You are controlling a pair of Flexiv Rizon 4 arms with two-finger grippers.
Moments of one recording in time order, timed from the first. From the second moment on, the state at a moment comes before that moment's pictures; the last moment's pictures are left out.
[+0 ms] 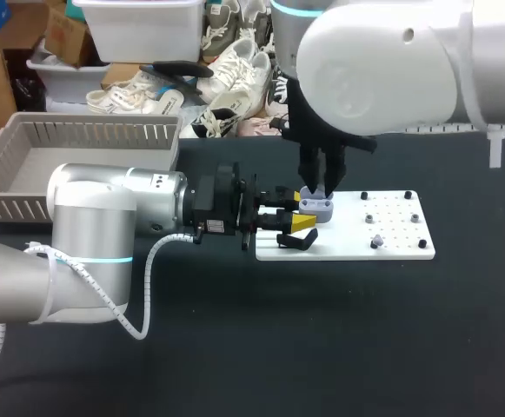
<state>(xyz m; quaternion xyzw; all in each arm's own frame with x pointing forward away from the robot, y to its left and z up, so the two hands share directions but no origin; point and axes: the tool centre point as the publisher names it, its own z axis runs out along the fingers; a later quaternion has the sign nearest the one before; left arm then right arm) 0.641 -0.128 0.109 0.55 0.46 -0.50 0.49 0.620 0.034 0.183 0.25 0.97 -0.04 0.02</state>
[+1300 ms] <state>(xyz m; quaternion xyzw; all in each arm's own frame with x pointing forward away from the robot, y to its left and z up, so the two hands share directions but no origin) 0.641 -0.128 0.109 0.55 0.46 -0.50 0.49 0.628 0.030 0.166 0.23 0.97 -0.08 0.02</state>
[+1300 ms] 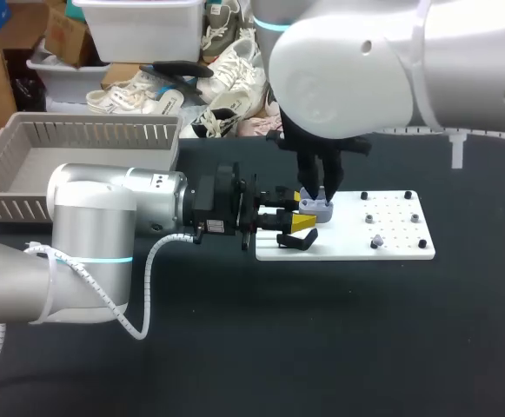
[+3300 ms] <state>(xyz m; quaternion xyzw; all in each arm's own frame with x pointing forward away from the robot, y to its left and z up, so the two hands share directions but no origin) 0.642 -0.128 0.109 0.55 0.46 -0.50 0.49 0.625 0.014 0.191 0.27 0.96 -0.07 0.02</state>
